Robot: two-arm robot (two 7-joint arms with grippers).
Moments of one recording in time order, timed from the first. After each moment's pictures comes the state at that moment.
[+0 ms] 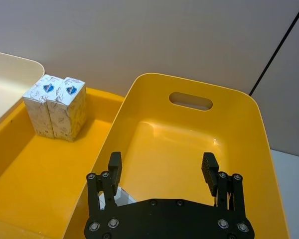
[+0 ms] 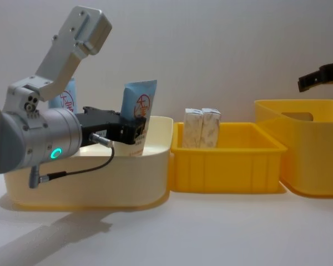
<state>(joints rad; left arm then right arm) -0.47 0.29 0.45 -1.38 -0.21 0.14 -0.19 0.67 0.27 -0.21 -1.36 0.16 0.77 0.16</state>
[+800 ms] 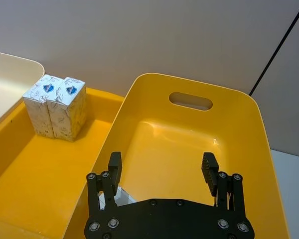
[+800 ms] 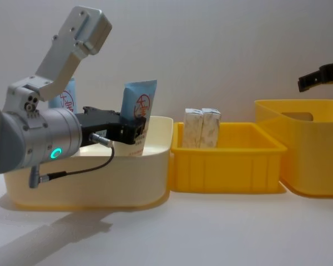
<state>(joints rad) -0.47 0.29 0.45 -1.38 -0.21 0.14 -0.19 0.67 0.27 -0.21 -1.36 0.16 0.77 0.16</state>
